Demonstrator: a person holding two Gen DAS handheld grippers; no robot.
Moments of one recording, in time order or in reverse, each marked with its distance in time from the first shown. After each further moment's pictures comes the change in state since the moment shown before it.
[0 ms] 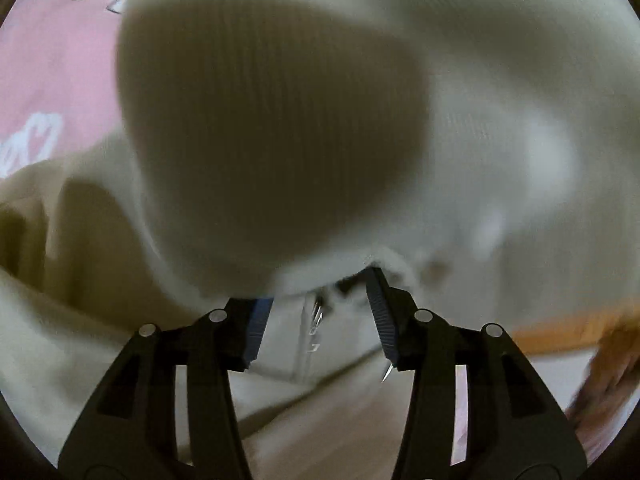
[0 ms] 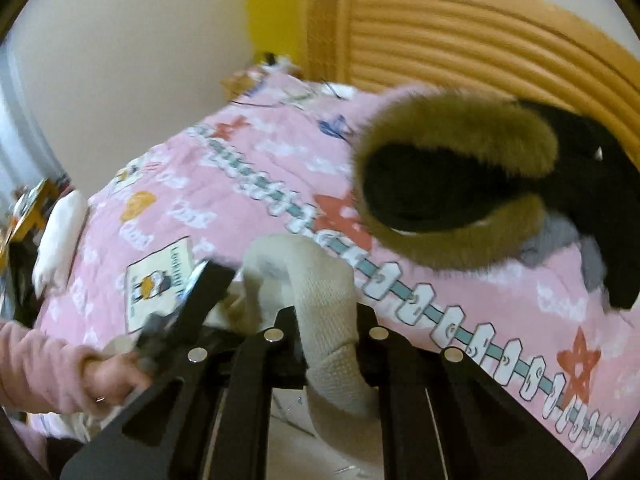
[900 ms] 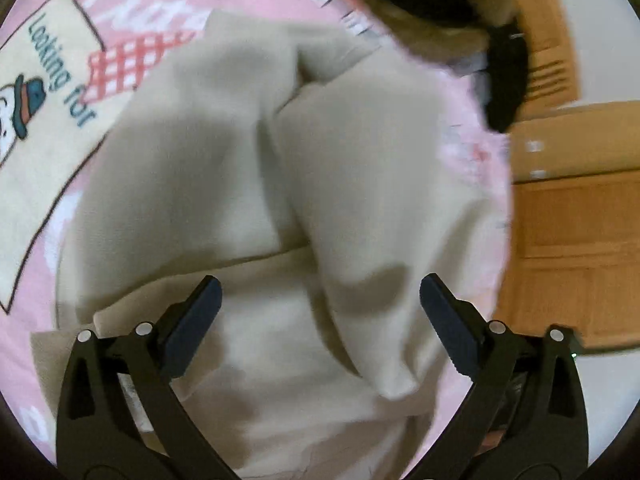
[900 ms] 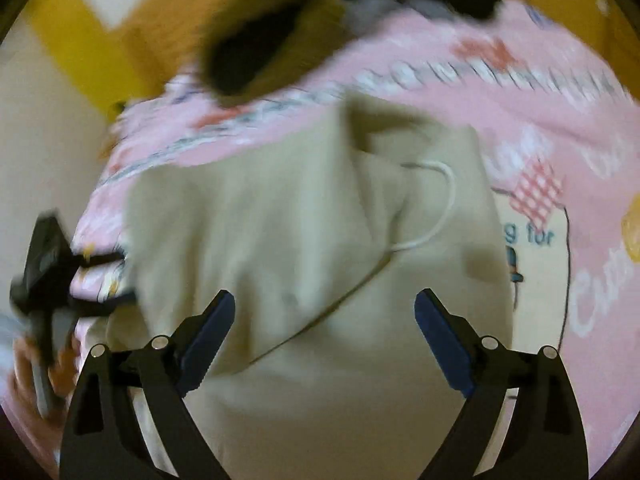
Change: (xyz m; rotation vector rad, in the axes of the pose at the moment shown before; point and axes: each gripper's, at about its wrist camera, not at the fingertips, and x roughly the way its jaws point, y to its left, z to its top) left arm -0.073 0.049 -0.094 -0.104 0.101 0.146; right arm -0.021 -0.005 -0.250 0.802 0.078 -0.210
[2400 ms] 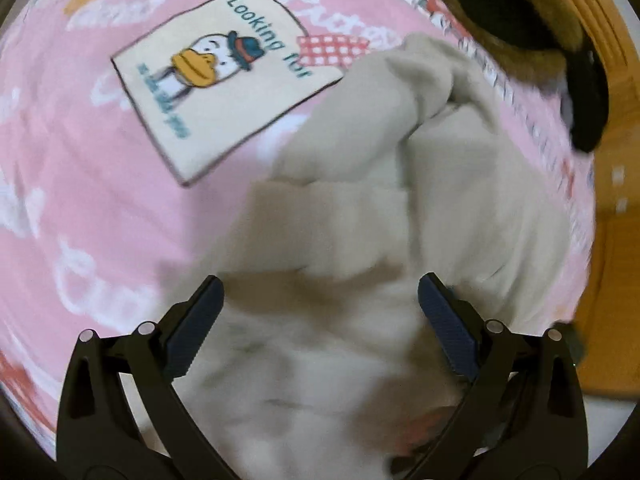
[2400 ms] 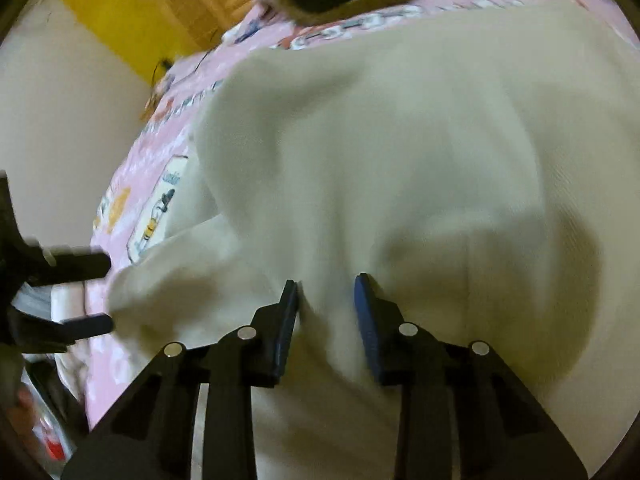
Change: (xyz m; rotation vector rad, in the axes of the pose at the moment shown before) left arm -0.087 0.047 -0.084 -0.055 -0.103 0.369; right arm 0.087 0.117 -0.099 -0.040 0.038 0.156
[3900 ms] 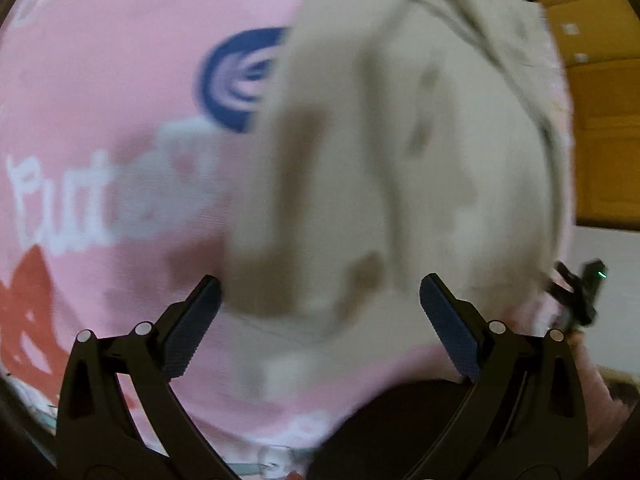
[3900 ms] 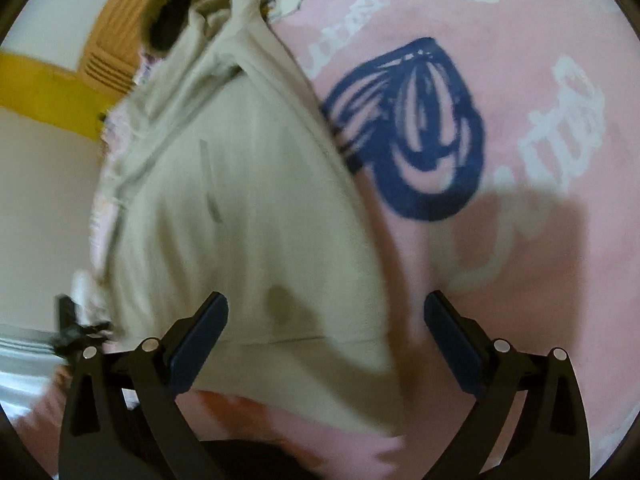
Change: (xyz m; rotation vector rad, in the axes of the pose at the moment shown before) left arm -0.014 0.166 -0.200 0.304 0.262 -0.158; right arm -0.261 -0.218 -0.270 0.357 0.064 -0.031
